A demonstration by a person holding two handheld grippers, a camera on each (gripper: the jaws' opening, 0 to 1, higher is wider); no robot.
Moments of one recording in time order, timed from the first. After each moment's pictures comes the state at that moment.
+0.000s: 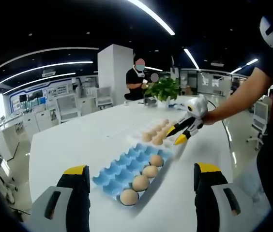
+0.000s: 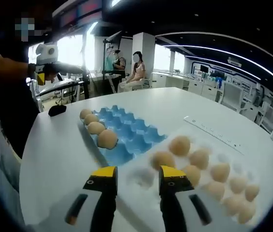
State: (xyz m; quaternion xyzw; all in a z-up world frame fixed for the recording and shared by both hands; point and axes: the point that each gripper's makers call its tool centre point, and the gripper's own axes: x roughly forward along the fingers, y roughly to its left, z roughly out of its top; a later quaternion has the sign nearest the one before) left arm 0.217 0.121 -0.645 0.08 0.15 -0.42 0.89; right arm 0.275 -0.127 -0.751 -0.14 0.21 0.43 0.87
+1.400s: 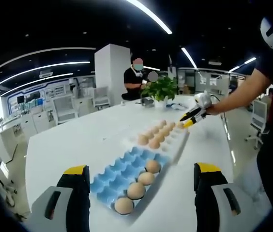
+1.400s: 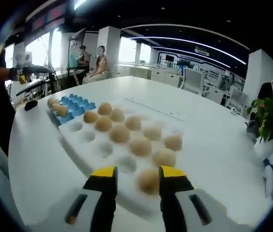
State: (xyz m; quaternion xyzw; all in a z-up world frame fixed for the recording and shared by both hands) left arm 0.222 0.098 -0.644 0.08 0.15 -0.43 0.89; right arm 0.278 -0.303 -0.742 -0.14 0.24 0.29 0.92
